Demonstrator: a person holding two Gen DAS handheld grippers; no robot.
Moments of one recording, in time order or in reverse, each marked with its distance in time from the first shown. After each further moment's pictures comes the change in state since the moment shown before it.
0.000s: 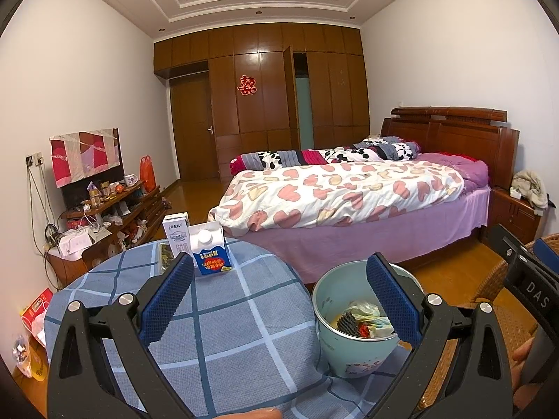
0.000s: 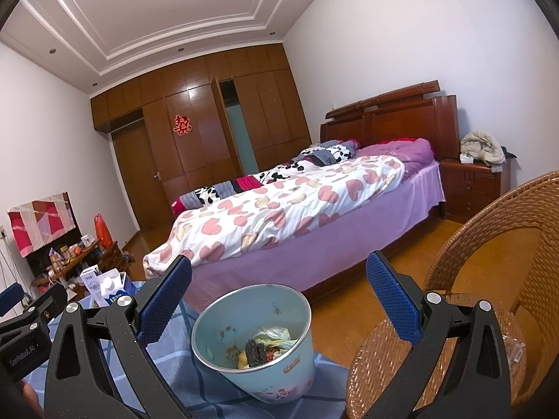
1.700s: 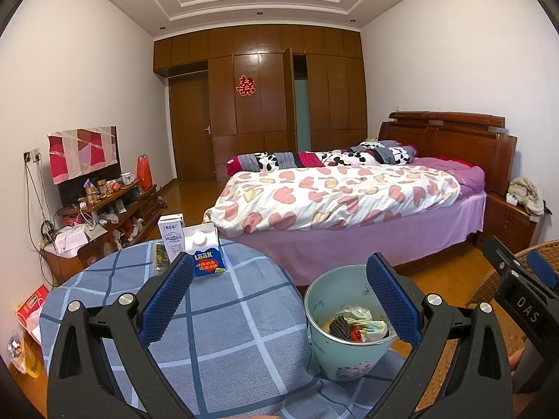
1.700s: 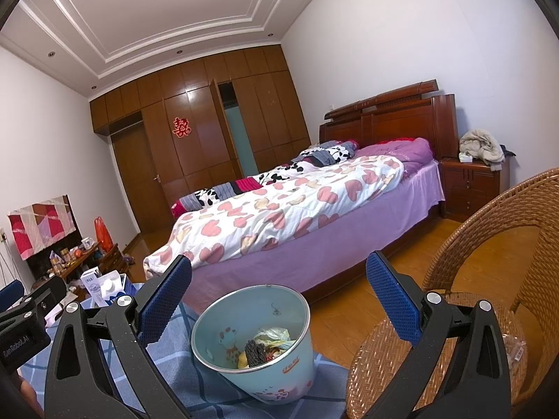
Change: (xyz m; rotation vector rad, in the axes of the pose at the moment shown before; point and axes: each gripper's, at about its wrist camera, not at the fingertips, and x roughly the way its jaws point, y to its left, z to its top) left arm 0.001 -0.022 0.009 -0.009 -0.004 -0.011; right arm -0.001 0.001 -0.001 0.003 -0.003 -0.002
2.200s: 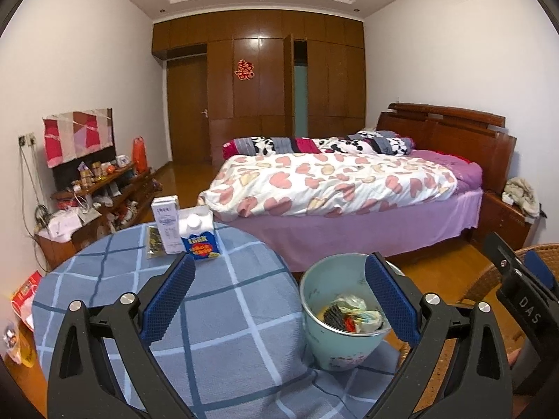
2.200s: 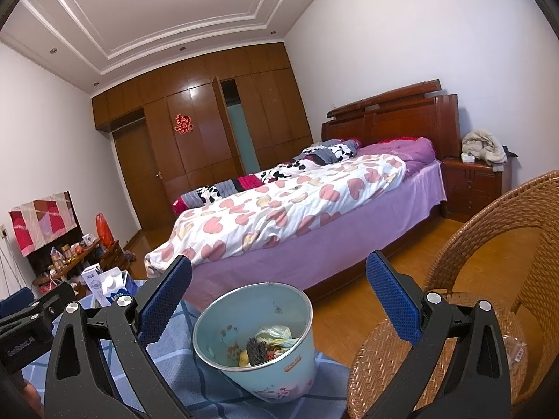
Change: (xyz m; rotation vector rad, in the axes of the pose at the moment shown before) left arm 0.010 0.015 -0.005 -0.035 0.060 -0.016; right arm 0.000 0.004 0.003 -0.007 0.011 0.006
